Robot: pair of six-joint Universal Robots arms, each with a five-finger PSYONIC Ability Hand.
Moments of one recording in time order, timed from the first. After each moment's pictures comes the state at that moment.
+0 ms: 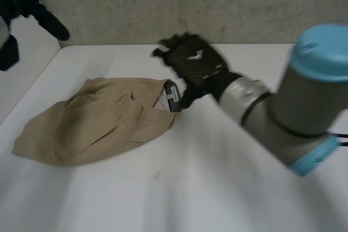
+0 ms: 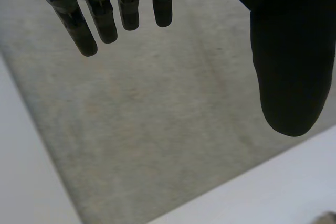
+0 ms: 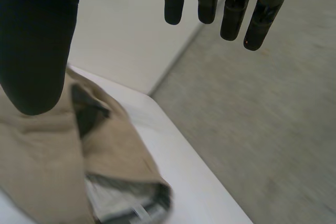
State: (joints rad) left arm 4.44 -1.61 -1.23 2.98 -1.58 3.24; right arm 2.18 -1.16 1.29 -0.14 1.19 2.80; left_hand 0.23 0.22 0.23 0.22 0.05; right_hand 0.21 0.23 0.22 0.24 0.07
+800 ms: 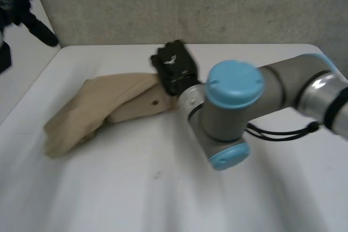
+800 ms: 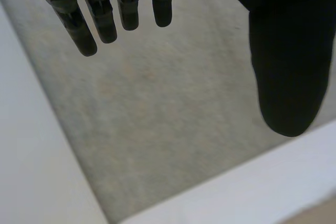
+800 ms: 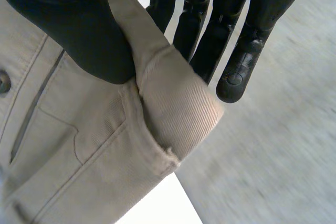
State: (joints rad) left arm 4.51 -1.64 -1.27 3.00 -1.54 3.24; right arm 2.33 -0.82 0.98 -0.25 1.58 2.56; left_hand 0.23 0.22 0.23 0.22 0.05; right_hand 0.97 1.18 1.17 1.19 0.97
